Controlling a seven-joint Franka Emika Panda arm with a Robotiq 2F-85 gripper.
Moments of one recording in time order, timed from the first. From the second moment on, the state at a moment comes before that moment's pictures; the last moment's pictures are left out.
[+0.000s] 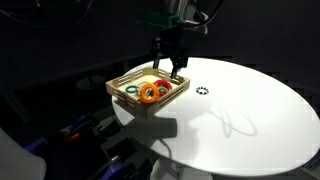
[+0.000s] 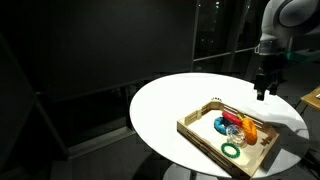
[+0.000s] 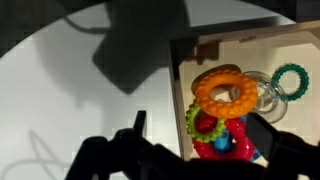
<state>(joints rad) -0.03 0.07 -0.03 -2.31 0.04 2.14 -0.05</state>
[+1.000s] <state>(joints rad) -0.08 -0.14 -0.09 -2.28 -0.06 2.03 -0.02</state>
